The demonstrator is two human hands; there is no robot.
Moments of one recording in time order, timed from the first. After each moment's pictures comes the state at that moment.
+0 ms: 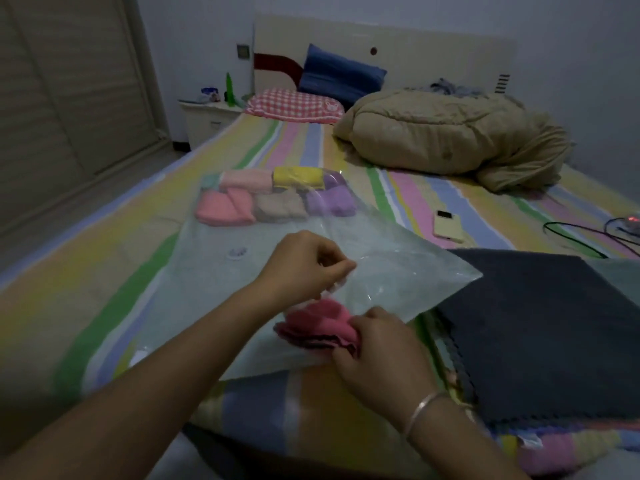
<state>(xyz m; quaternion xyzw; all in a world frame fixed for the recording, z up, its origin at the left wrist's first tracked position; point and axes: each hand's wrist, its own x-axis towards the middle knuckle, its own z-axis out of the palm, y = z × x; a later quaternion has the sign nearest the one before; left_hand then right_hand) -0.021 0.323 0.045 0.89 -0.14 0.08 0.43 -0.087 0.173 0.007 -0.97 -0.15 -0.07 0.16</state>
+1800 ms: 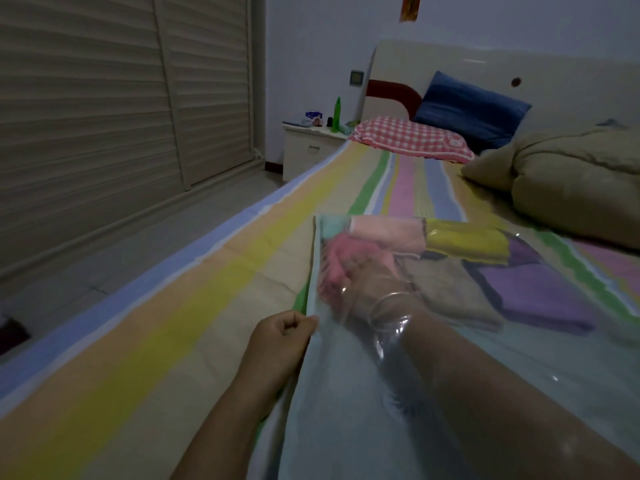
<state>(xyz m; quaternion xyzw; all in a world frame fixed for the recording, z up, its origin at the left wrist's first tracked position) 0.145 0.600 -0.096 0.71 0.18 0.12 0.67 0.312 0.501 -0.073 -0.96 -0.26 0.02 0.00</state>
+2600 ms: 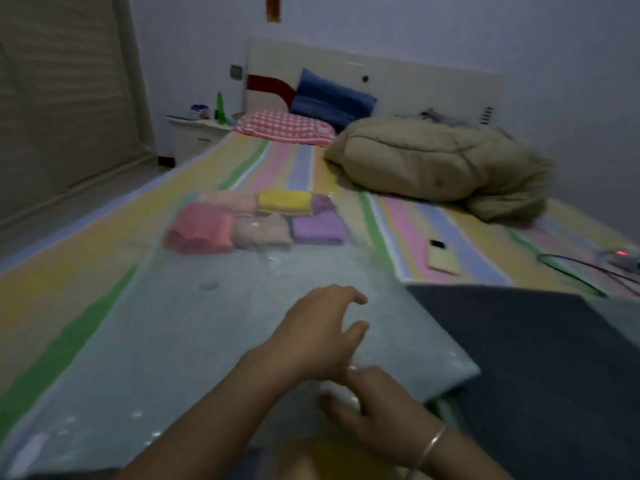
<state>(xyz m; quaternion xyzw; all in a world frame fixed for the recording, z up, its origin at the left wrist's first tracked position) 0.009 0.294 0.016 0.93 -0.18 0.09 0.30 -0.022 0.156 -0.022 -0.90 -0.31 0.07 0.30</state>
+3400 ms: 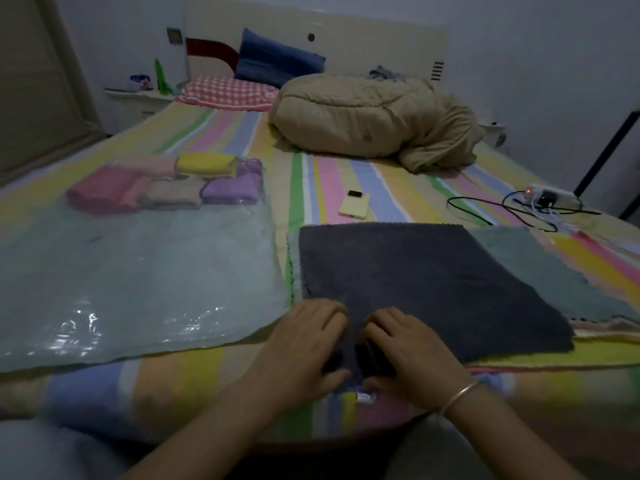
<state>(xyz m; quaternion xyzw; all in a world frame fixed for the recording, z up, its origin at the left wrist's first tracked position) -0.075 0.119 -0.047 0.92 -0.34 0.15 0.11 -0.067 -0.094 -0.057 -0.93 -0.33 -0.14 -0.01</state>
